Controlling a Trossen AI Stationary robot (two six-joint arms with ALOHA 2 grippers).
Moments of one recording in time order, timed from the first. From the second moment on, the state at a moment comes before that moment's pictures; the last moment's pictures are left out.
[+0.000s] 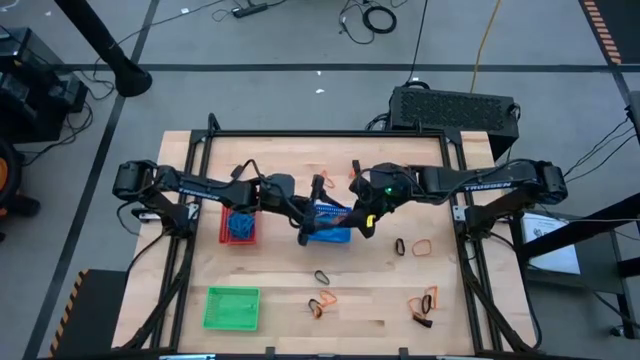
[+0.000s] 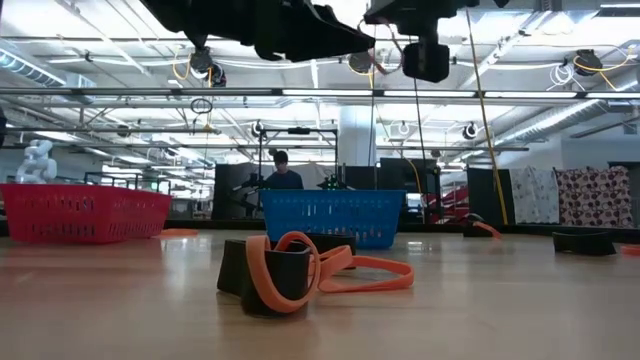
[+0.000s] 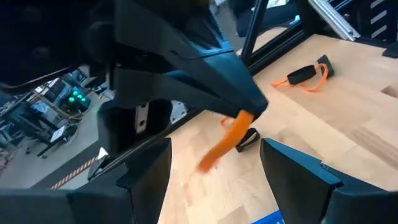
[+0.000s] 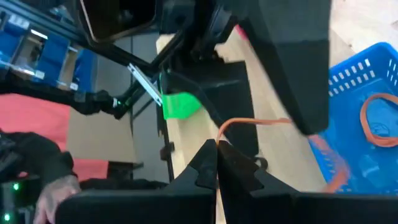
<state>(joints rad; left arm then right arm) 0.00 1.58 0.97 0.36 0.17 0.62 -0.02 1.37 1.09 -0.26 -0.34 0.80</state>
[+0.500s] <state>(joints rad) -0.02 1.58 0.97 0.36 0.18 0.62 0.02 1.37 1.09 -0.26 -0.29 0.86</state>
